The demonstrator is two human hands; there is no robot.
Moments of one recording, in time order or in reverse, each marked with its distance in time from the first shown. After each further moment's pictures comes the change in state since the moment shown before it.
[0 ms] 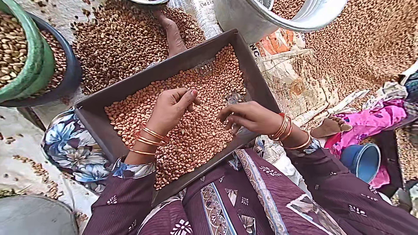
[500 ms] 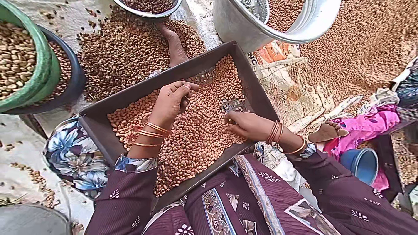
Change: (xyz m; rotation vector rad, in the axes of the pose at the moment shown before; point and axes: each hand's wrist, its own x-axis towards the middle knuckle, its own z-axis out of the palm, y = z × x) left_hand 0.025 0.020 -0.001 -0.399 0.094 -0.229; right_hand -0.002 0.006 0.003 -0.388 -0.085 0.320
